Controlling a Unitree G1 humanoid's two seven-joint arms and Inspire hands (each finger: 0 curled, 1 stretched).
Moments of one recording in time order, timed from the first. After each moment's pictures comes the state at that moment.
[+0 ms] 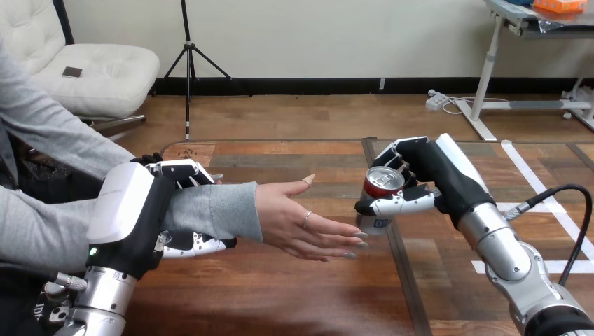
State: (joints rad) left arm -0.12 0.45 -0.08 0.49 0.63 -0.66 0.45; right arm -0.62 -0.34 0.10 1.12 -0.29 -0.62 0.02
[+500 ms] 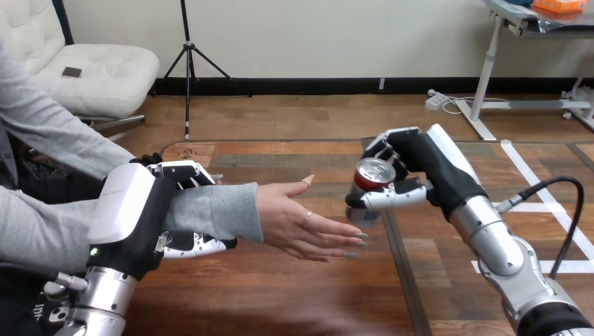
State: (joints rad) left arm -0.12 0.45 -0.08 0.49 0.63 -0.66 0.43; right arm -0.62 -0.32 0.10 1.07 -0.29 -0.64 0.03
